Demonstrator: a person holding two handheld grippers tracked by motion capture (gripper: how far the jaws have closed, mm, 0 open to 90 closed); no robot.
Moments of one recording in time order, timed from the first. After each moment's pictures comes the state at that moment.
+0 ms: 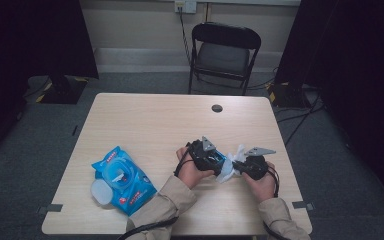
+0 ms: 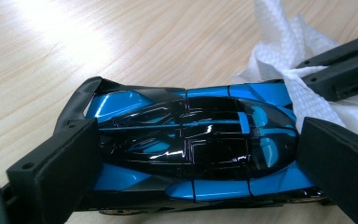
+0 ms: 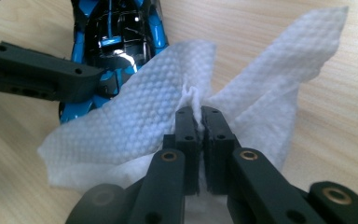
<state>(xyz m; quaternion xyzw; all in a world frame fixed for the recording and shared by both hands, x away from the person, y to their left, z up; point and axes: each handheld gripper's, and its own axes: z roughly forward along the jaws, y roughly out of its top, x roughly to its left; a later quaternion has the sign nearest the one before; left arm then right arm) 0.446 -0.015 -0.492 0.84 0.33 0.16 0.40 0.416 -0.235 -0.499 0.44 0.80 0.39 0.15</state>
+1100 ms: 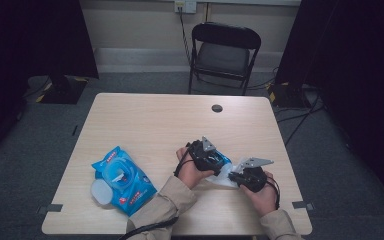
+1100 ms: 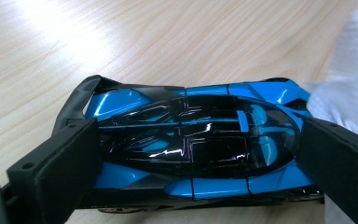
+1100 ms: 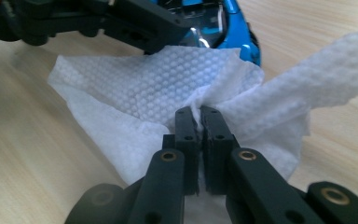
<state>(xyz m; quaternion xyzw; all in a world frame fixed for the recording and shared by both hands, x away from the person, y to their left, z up) 0.446 -0.015 -0.493 0.84 0.33 0.16 0.40 0.379 -0.222 -0.497 0.40 0.83 0.38 0.13</state>
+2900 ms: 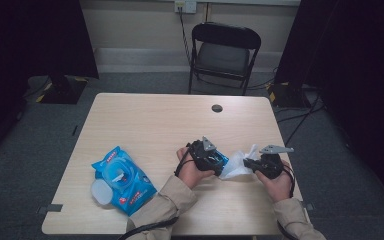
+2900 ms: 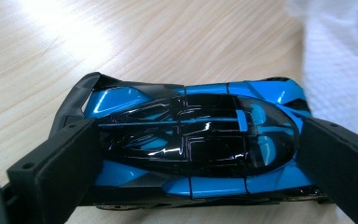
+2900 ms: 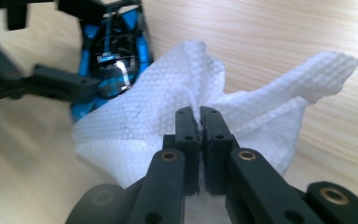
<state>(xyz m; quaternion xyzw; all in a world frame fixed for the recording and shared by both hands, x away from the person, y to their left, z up) 0.445 -0.016 -0.491 0.84 0.33 0.16 0.39 0.411 -0.269 -0.474 0.44 0.79 0.40 0.15</state>
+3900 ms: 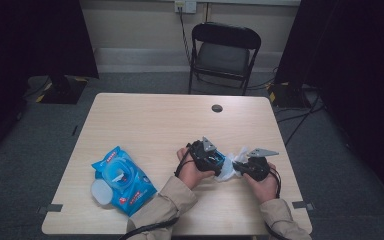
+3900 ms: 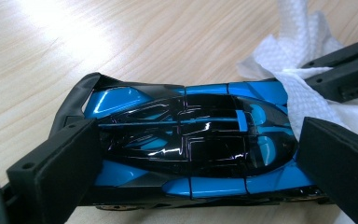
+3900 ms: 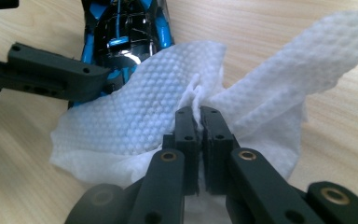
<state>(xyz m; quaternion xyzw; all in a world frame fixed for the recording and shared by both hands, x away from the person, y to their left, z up) 0.444 -0.016 -0.491 0.84 0.33 0.16 0.39 0.414 -0.241 -0.503 0.43 0.79 0.41 0.13</state>
